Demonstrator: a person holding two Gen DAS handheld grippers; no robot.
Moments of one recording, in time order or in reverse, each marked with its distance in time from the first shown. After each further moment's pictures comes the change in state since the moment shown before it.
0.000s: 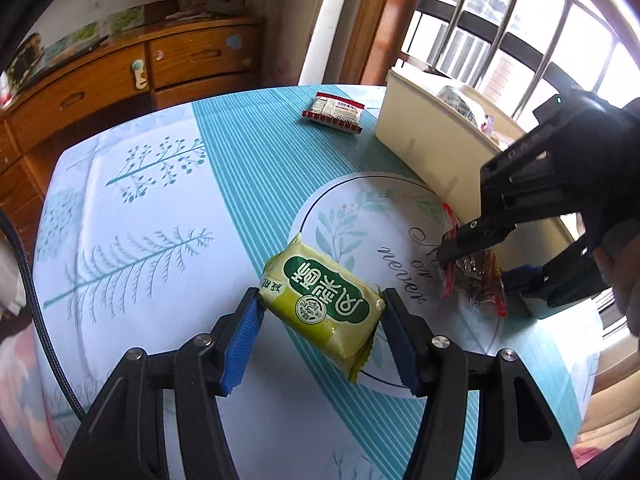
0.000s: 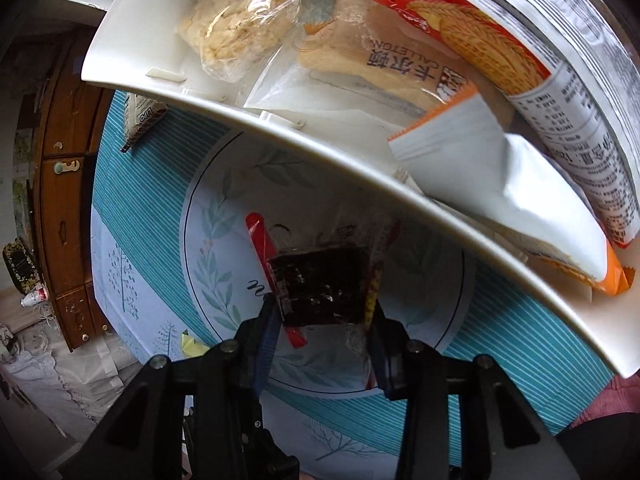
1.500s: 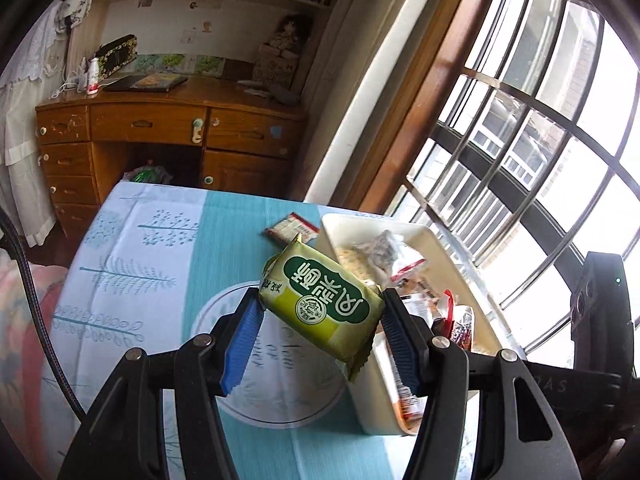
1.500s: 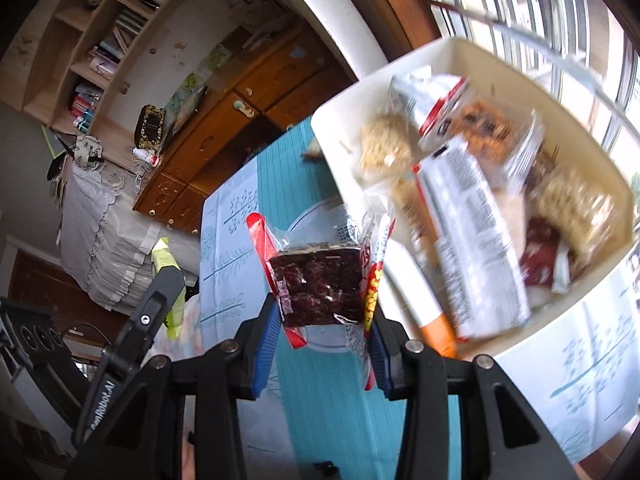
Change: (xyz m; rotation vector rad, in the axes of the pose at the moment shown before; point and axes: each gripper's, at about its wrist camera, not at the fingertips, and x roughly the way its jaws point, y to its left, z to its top) left arm -0.132 -0.148 0.044 -0.314 -0.328 0.095; right arm -0.156 -0.061 -0.020 -0.731 -0.241 0.315
